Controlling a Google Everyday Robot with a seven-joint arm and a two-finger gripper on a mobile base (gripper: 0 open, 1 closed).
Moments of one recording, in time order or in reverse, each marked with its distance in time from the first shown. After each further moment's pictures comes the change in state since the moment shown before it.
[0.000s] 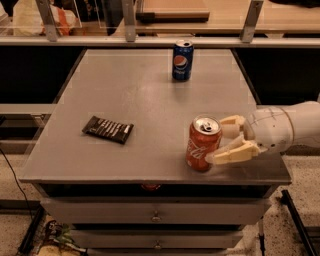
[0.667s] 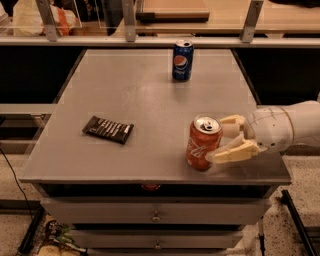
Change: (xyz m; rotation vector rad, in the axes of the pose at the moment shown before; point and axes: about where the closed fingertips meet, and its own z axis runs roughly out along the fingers) arm 0.002 -0.002 -0.002 0.002 0.003 0.007
